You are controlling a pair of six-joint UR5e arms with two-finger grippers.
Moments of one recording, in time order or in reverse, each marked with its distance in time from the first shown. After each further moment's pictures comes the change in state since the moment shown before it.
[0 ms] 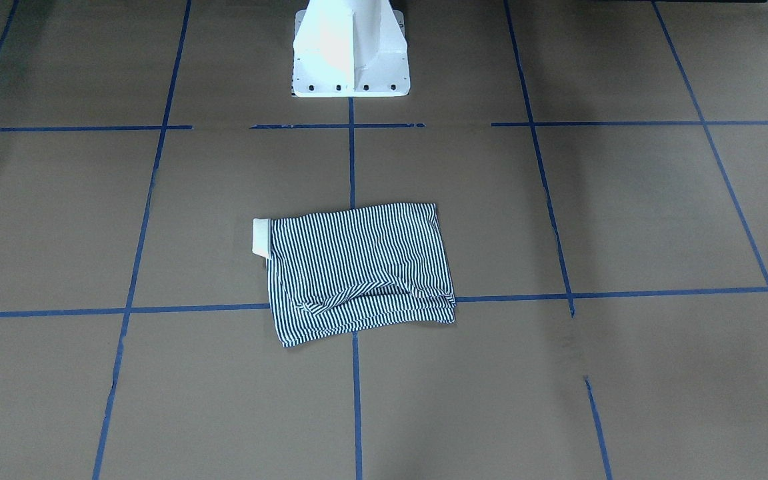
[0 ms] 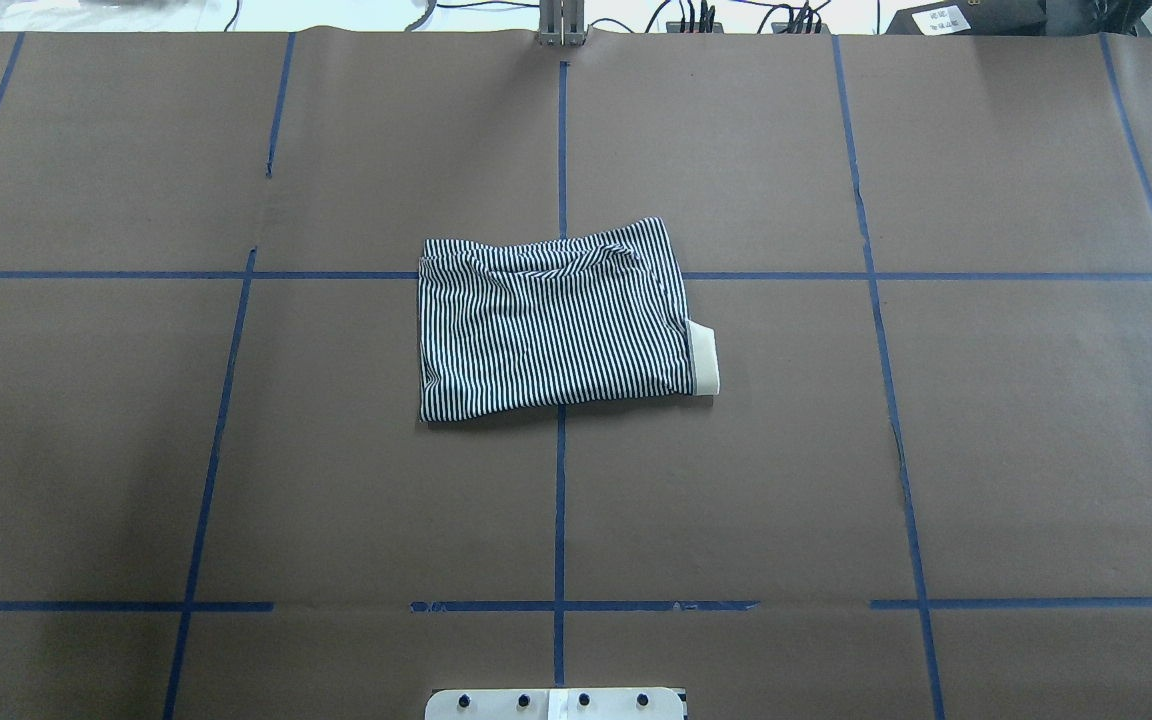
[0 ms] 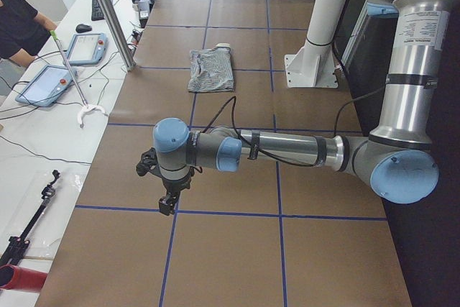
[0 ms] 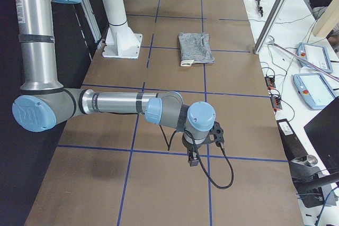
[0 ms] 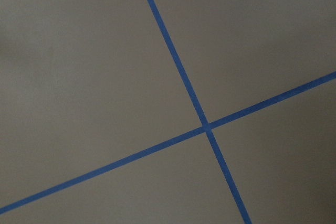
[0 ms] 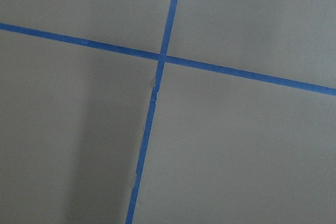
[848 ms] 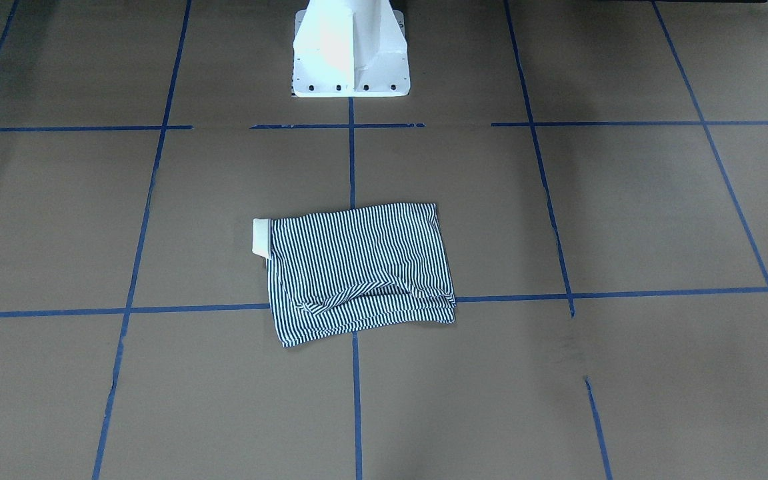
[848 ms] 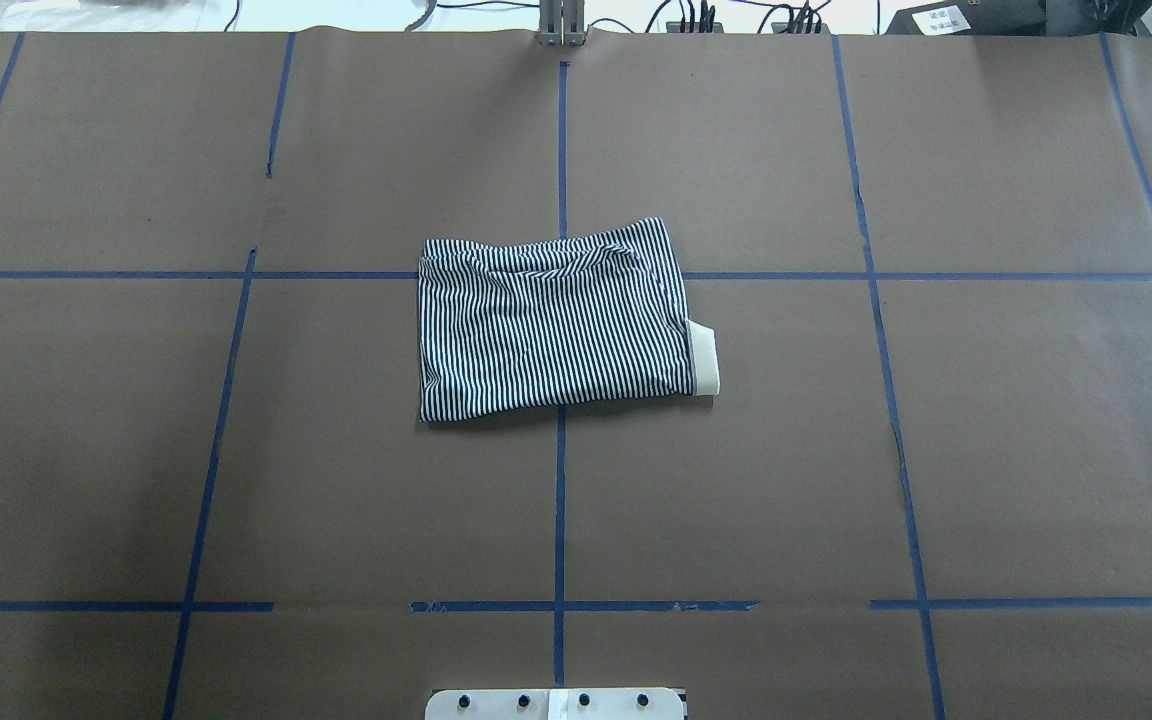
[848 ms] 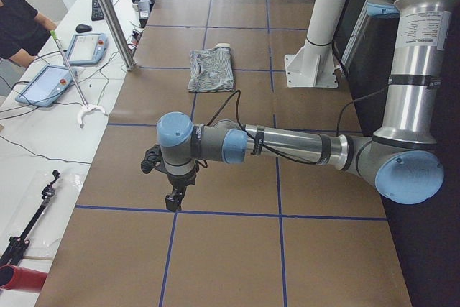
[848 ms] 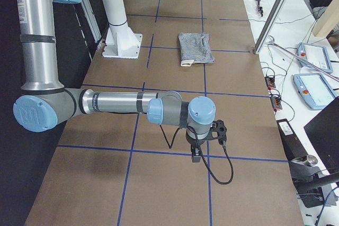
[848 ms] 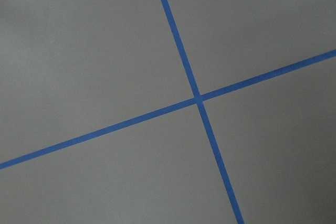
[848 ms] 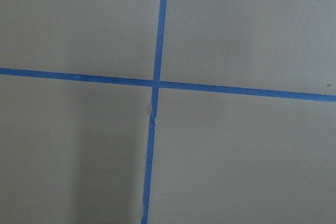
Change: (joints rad) left arm -0.005 0.019 -0.053 0.068 -0.007 -0.005; right arm -0.051 -0.005 0.005 0.135 -0.011 0.254
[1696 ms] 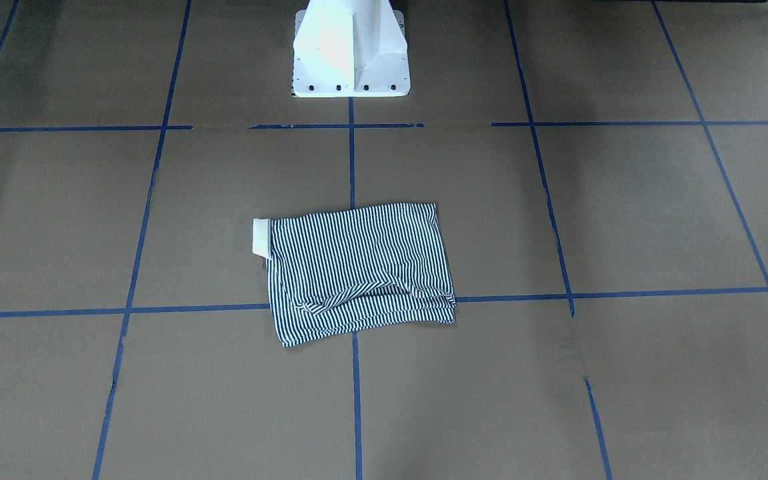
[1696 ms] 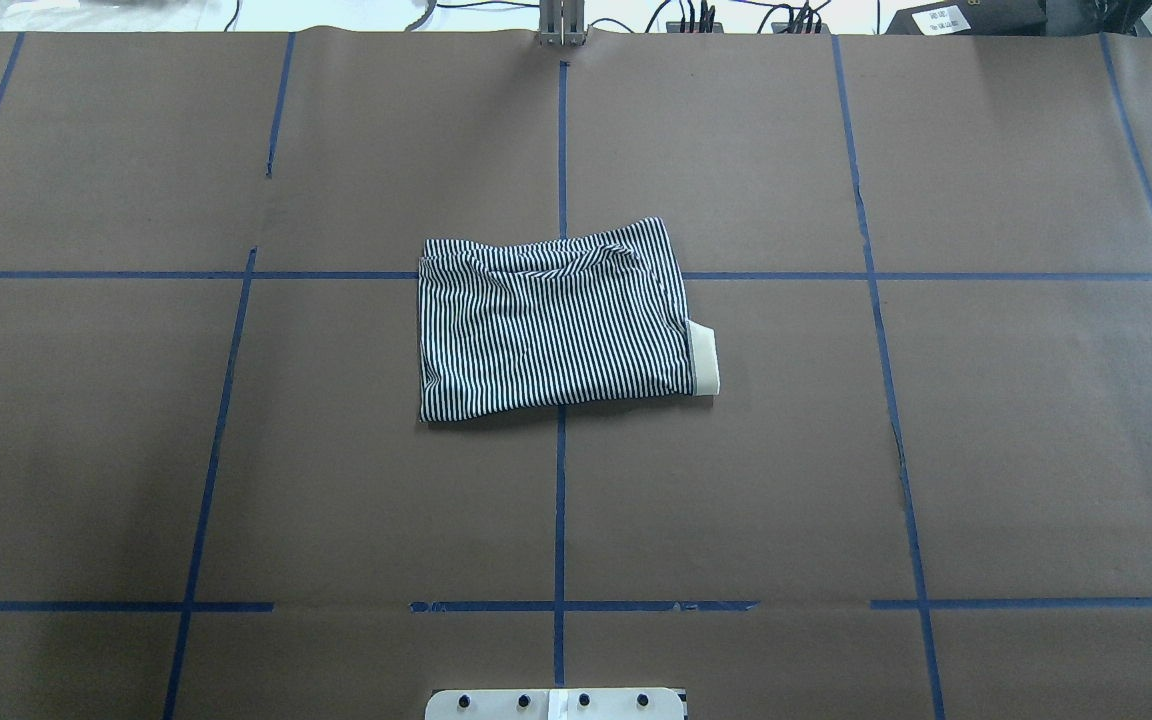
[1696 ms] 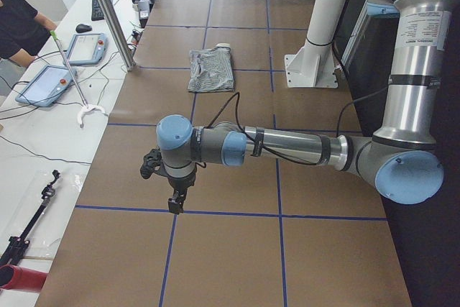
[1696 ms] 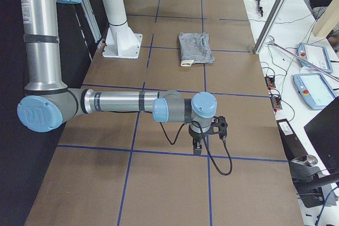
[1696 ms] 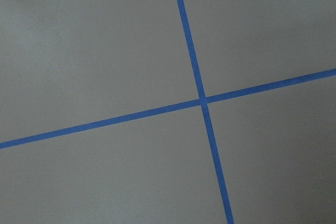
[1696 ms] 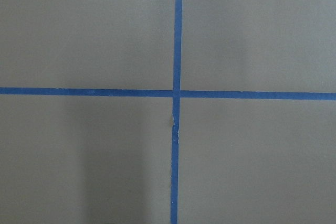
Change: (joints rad) left arm 0.001 0.000 0.014 -0.011 -0.004 -0.110; right arm -0.071 -0.002 -0.003 0.083 0.006 0.174
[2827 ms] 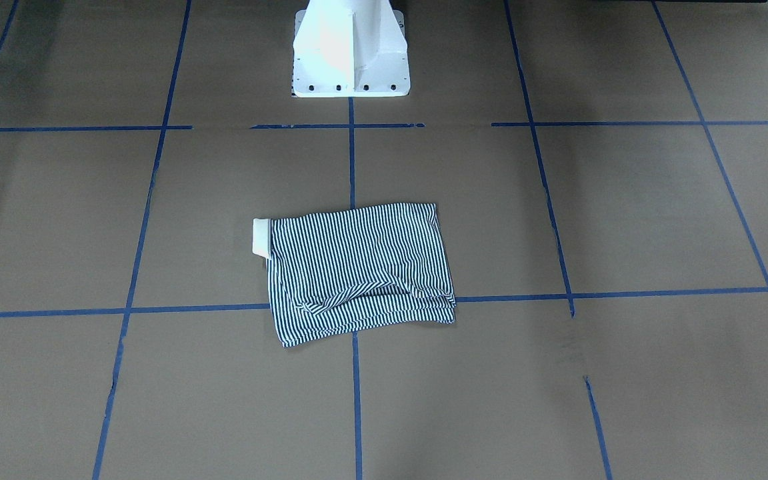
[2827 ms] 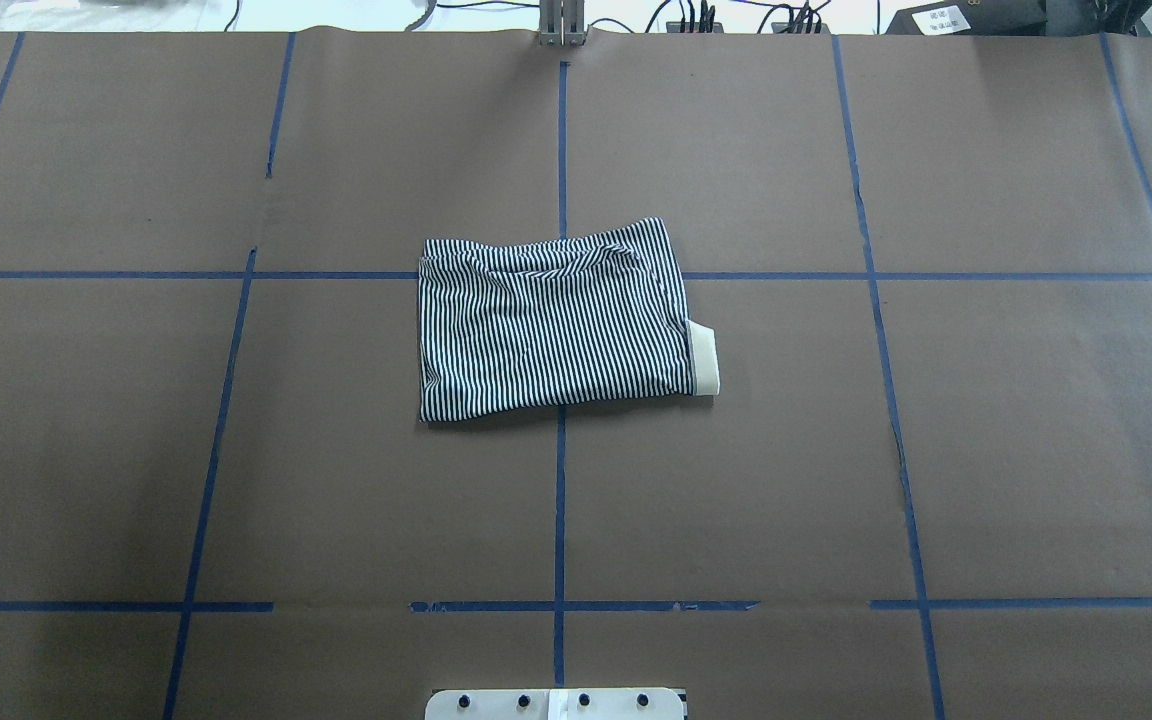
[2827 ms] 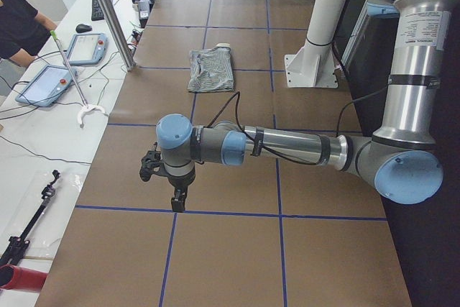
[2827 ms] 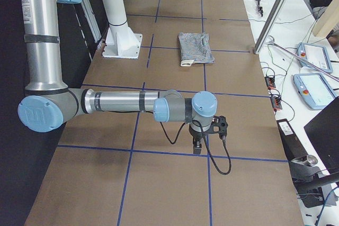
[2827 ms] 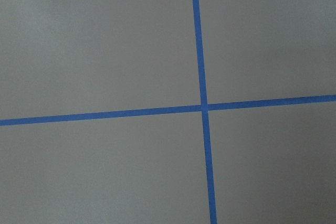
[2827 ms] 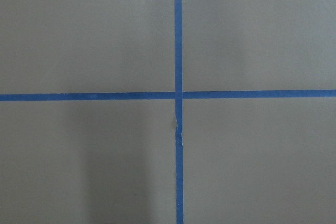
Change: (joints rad) left arm 0.002 -0.003 -0.003 -0.006 -0.016 -0.145; right arm -0.007 0.001 0.000 0.007 0.001 0.033
